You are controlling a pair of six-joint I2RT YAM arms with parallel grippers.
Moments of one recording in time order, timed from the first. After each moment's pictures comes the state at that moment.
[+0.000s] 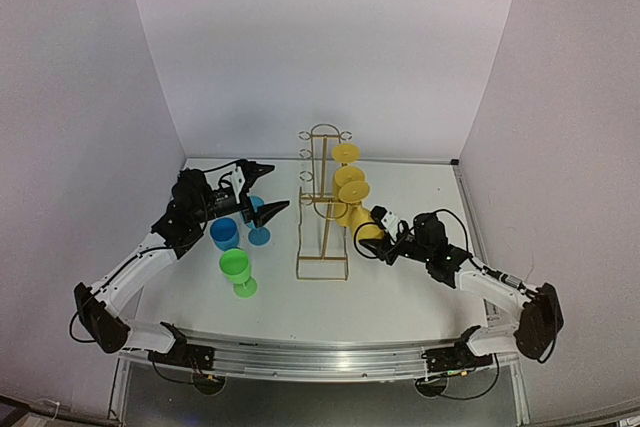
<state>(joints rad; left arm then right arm) -0.61 1.30 1.21 0.08 0.58 0.24 0.62 1.28 0.80 0.08 -0.30 -0.18</state>
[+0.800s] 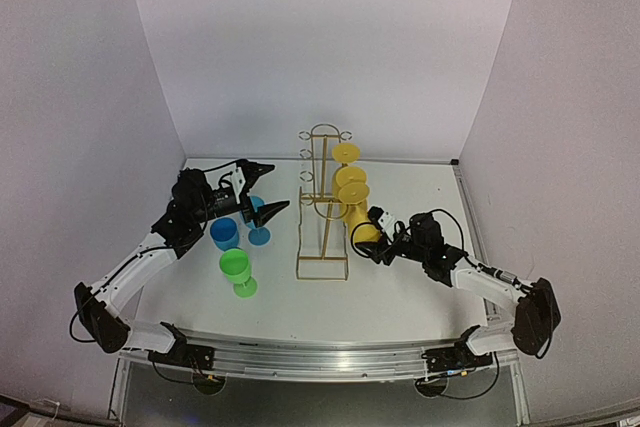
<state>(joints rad) -0.61 1.30 1.22 0.08 0.58 0.26 0.62 1.33 0.80 0.11 -0.31 -0.16</state>
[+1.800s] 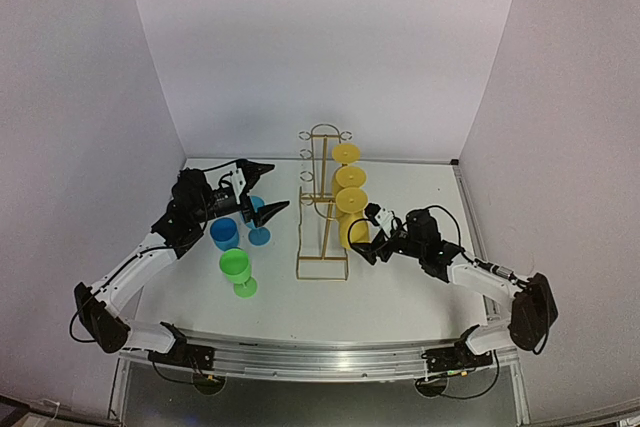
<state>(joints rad) -0.61 1.30 1.22 0.08 0.58 0.30 0.62 1.37 0.84 0.10 -0.31 -0.17</state>
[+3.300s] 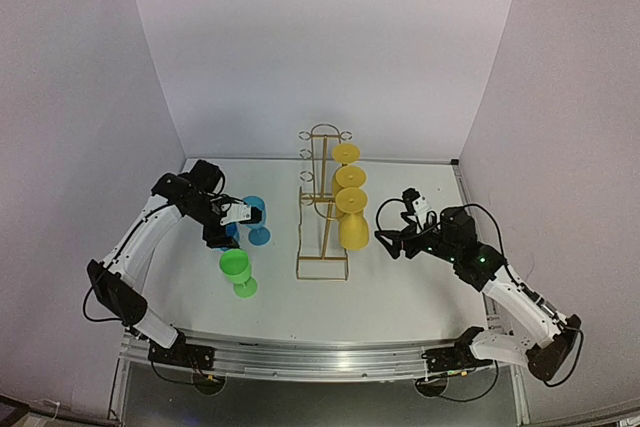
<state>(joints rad) -0.46 1.56 1.63 -1.30 0.30 1.05 0.62 1.05 0.97 -0.32 -0.16 0.12</state>
